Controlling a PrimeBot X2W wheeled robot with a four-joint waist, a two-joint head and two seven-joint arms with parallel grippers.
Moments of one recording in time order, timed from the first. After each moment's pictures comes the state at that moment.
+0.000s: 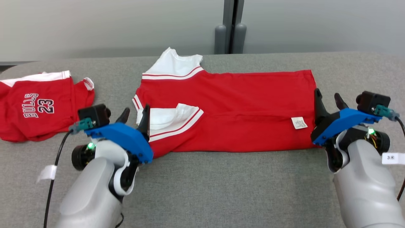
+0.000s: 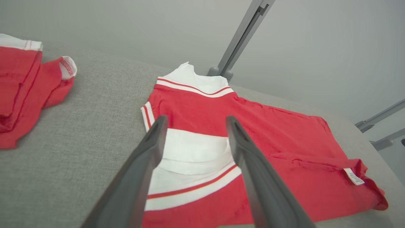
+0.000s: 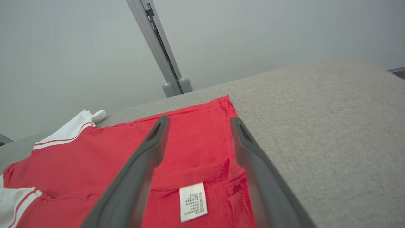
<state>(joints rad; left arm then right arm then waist) -0.55 0.20 -0.47 0.59 -0.80 0.05 0.03 -0.74 -0.05 -0.25 0.99 0.14 0.13 -0.14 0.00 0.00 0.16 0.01</state>
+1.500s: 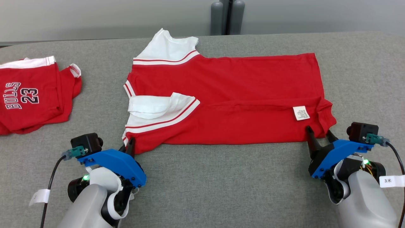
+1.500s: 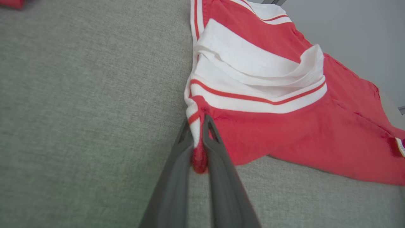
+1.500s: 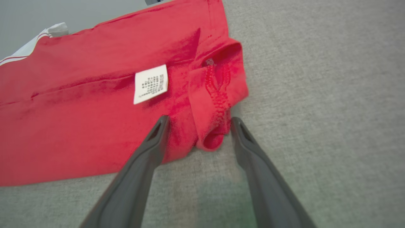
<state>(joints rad) -0.37 0.25 -0.44 0.47 -0.88 0.14 0.11 -0.49 -0.05 -0.17 0.76 0.21 0.13 0.05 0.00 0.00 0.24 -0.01</state>
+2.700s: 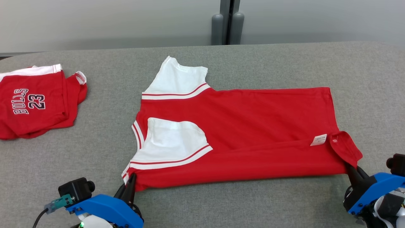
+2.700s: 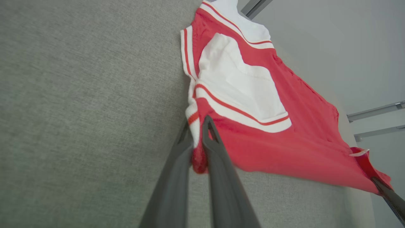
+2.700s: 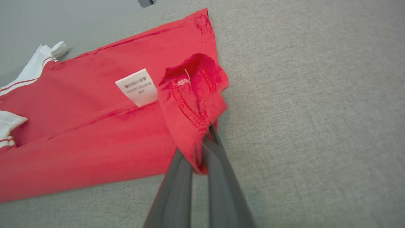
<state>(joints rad) 0.00 0.33 -0.40 -0.04 -0.98 0.26 0.14 -0.12 -0.05 -0.27 0.18 0.33 0.13 0.37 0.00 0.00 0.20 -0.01</state>
